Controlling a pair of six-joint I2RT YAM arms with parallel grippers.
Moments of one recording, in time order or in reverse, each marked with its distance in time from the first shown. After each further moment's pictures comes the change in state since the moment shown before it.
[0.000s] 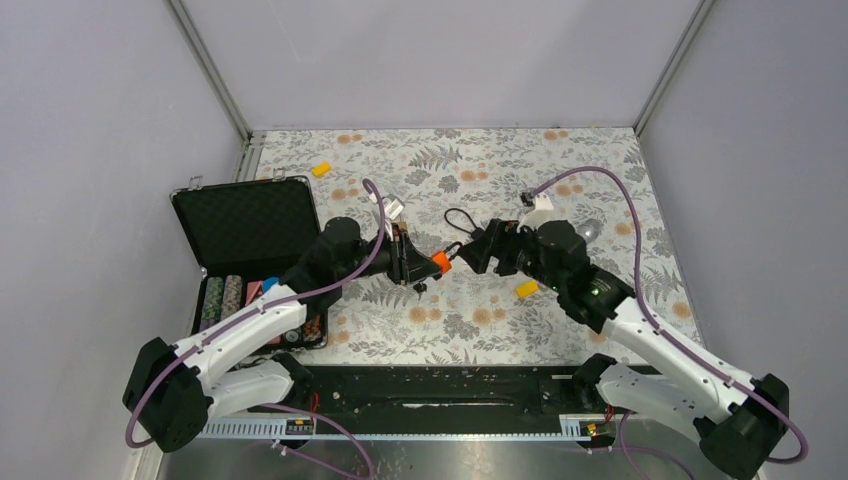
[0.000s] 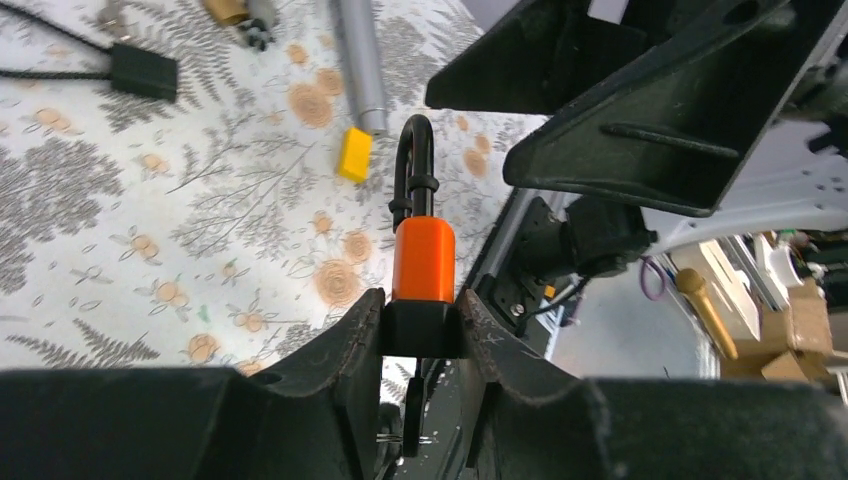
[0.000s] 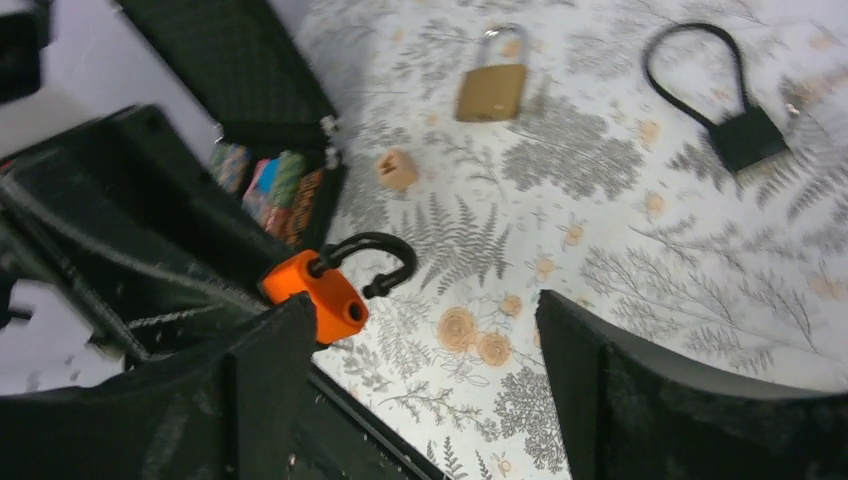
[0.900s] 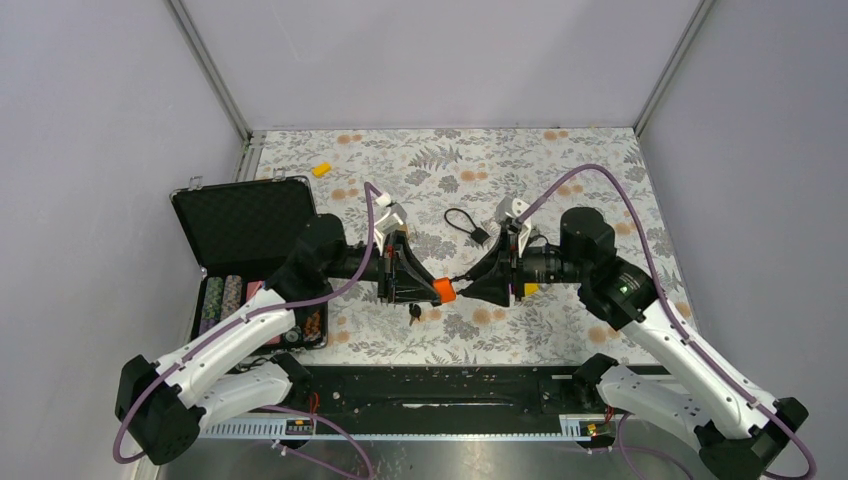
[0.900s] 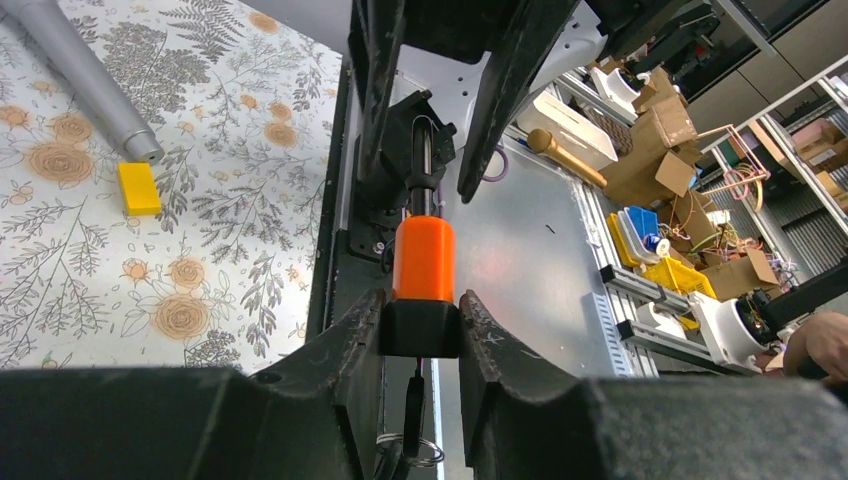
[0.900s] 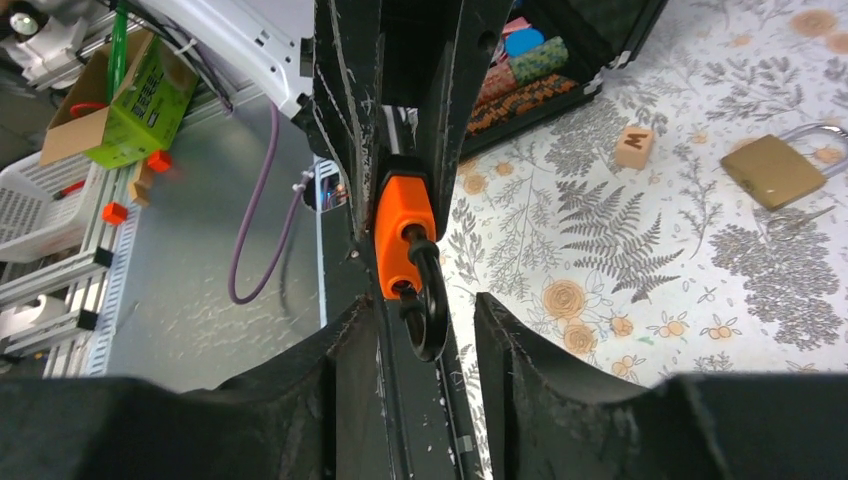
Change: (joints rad) left arm -0.008 -0.079 0.073 0.047 0.481 0.068; right arm -0.060 -0.080 0.176 -0.152 -0.789 -0.562
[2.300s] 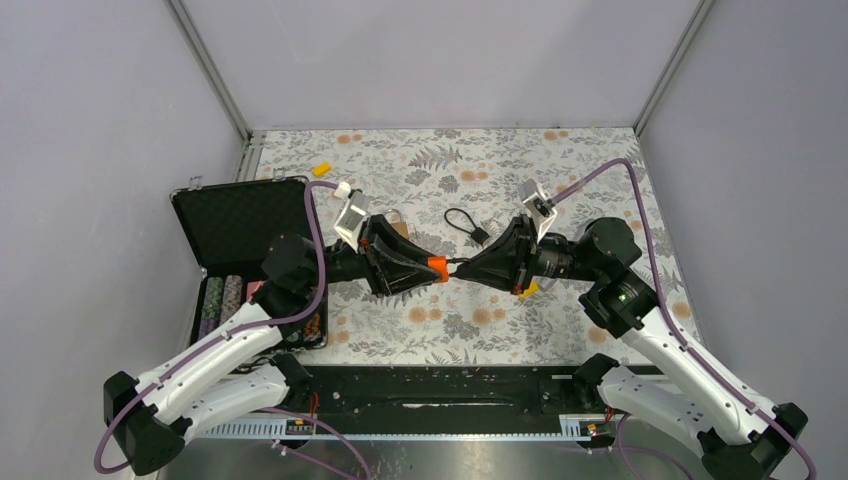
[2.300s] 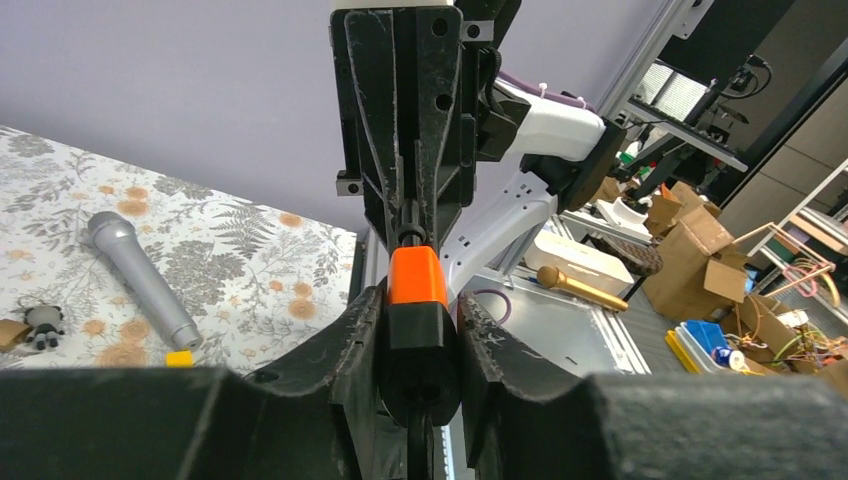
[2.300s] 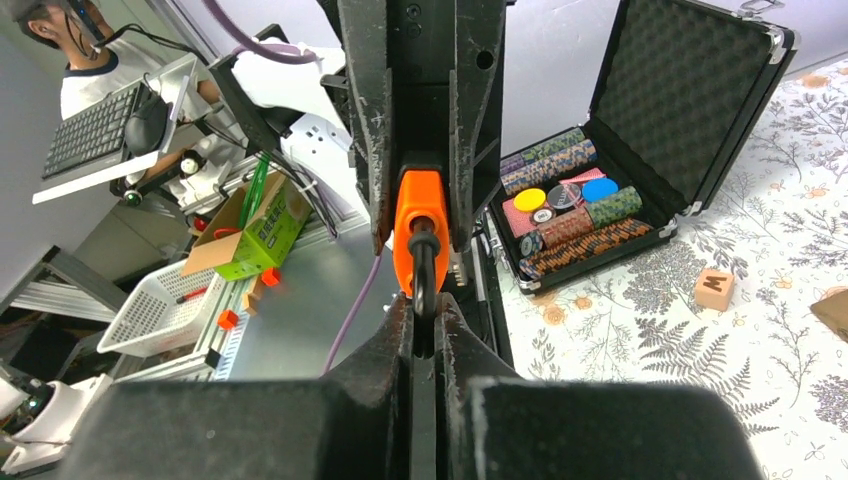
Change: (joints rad) left arm -0.087 -0.117 0.000 0.306 -0.238 -0.131; right arm 0.001 -0.033 -0.084 0.494 -0.061 0.417
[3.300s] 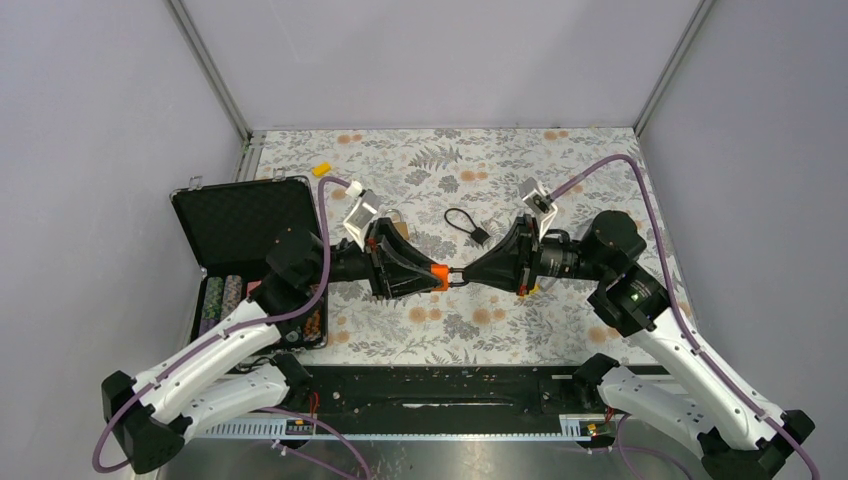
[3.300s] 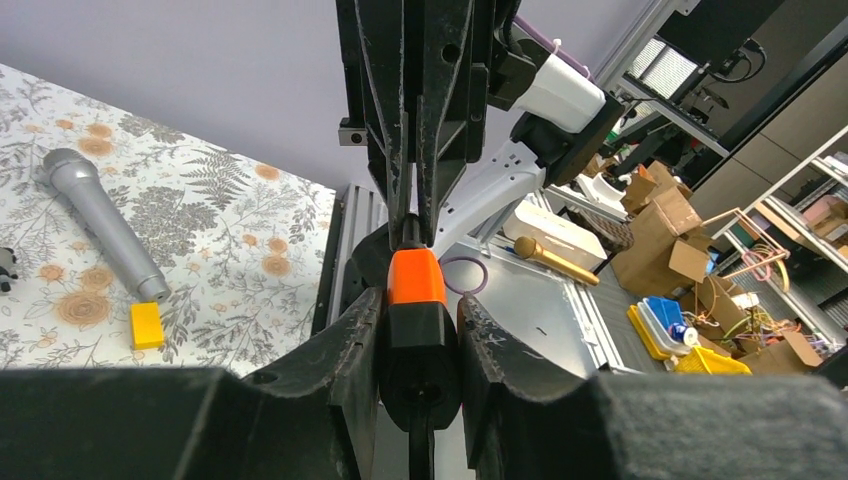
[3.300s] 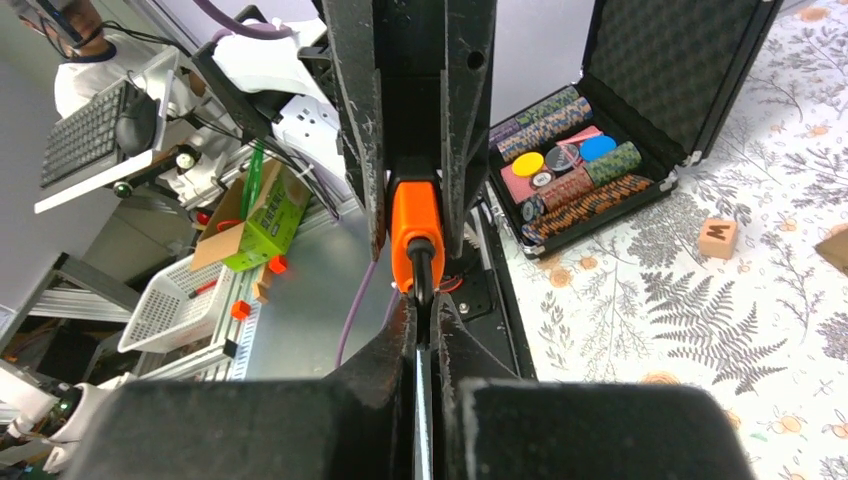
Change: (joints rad) left arm -0.008 0.003 0.040 -0.143 0.029 -0.009; right arm -0.002 -0.005 0.086 -0.228 0.018 -0.035
